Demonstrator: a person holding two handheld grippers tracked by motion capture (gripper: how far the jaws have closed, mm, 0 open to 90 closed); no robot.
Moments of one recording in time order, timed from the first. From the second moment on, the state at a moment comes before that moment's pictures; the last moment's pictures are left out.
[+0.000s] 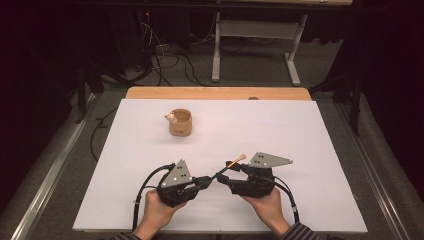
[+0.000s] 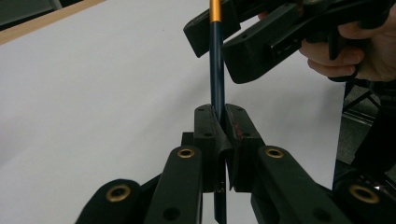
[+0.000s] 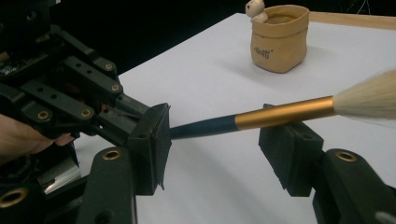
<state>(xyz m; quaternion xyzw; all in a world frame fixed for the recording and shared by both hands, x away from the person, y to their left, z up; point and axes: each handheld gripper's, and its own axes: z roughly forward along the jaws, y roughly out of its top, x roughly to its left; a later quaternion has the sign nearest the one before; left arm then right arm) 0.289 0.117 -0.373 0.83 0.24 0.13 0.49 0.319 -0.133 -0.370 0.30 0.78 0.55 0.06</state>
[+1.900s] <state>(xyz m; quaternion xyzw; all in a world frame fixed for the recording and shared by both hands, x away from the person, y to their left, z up) 0.293 0.111 -0.375 0.82 0.23 0.10 0.51 0.323 -0.139 -0.333 0.23 0.81 0.54 0.05</state>
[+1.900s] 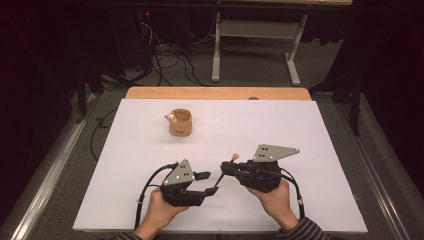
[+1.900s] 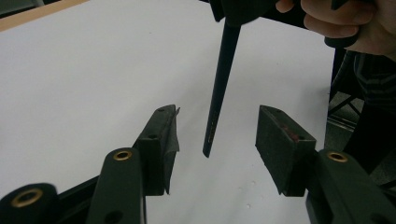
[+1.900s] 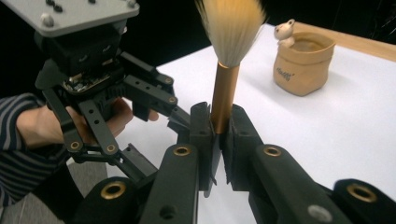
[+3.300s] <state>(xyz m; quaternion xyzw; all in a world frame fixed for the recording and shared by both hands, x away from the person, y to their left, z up) 0.293 0.101 -0.372 0.83 0.23 0.09 0.50 0.321 -0.111 -0.335 0.19 0.84 0.51 0.01</state>
